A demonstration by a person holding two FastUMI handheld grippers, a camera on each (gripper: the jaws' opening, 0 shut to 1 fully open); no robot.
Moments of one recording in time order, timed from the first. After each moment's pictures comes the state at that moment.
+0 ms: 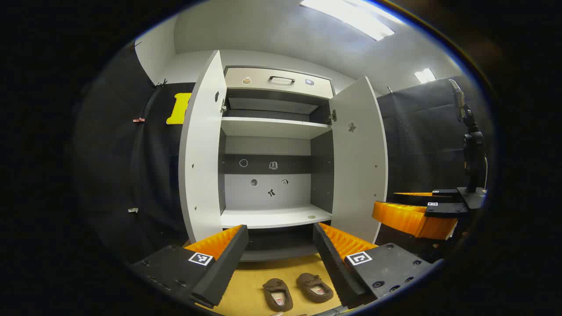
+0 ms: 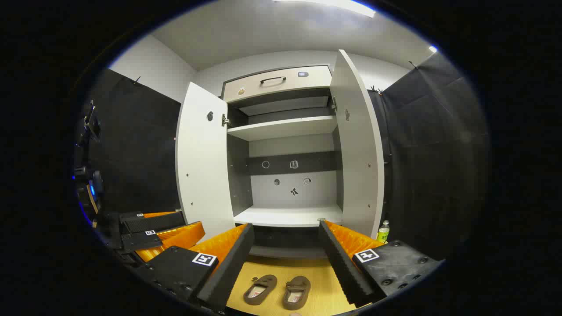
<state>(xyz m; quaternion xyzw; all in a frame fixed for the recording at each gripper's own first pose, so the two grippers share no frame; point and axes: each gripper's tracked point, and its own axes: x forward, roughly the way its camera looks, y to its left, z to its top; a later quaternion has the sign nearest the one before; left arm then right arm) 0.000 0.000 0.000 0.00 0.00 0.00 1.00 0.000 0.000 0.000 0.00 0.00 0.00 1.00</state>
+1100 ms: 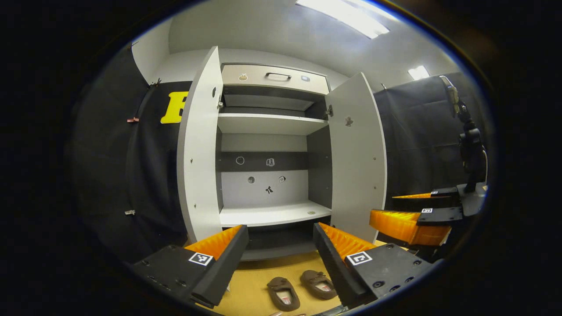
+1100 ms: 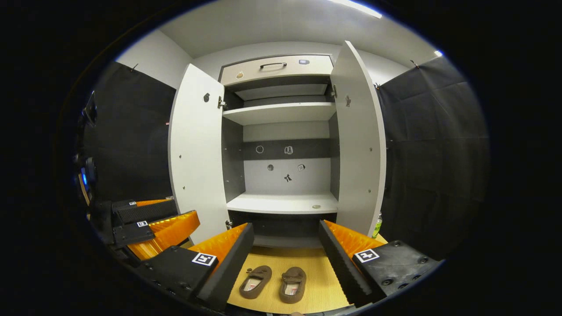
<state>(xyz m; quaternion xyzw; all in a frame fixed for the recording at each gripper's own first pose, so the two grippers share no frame) 0.008 0.013 -0.017 0.00 0.01 -0.03 1.00 0.004 0.008 -0.041 -0.02 0.05 -0.03 1.00</state>
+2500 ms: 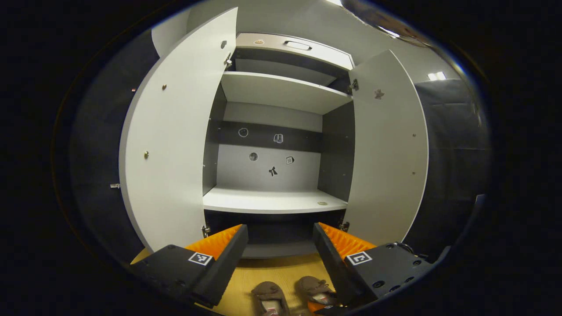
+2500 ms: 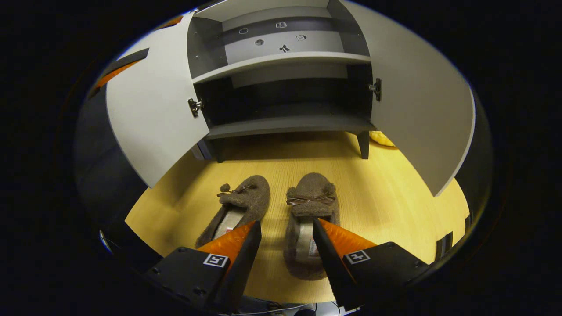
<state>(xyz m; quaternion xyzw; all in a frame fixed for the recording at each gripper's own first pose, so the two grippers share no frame) 0.133 0.020 -0.114 -0.04 0.05 0.00 1.00 0.078 -0.012 -0.424 0.04 0.35 -0.02 0.94</state>
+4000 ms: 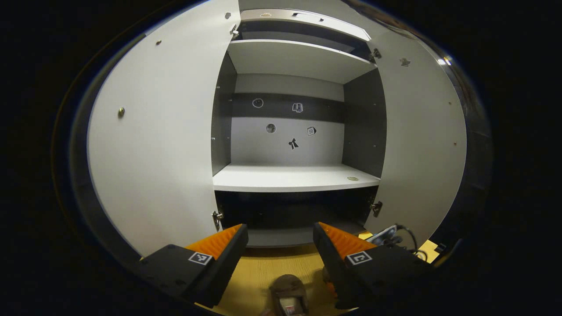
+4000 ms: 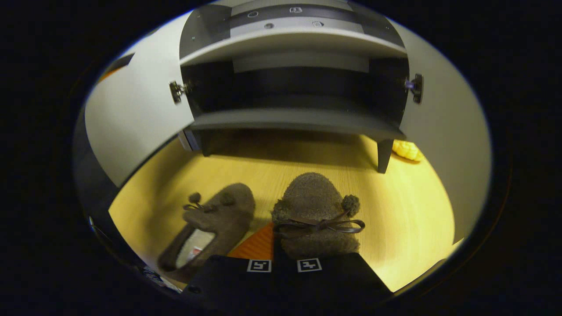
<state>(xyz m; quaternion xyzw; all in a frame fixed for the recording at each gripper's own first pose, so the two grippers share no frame) 0.165 0.052 -0.155 -0.02 0.12 0.06 0.99 0.148 -0.025 -0.417 0.01 0.35 0.03 0.93</state>
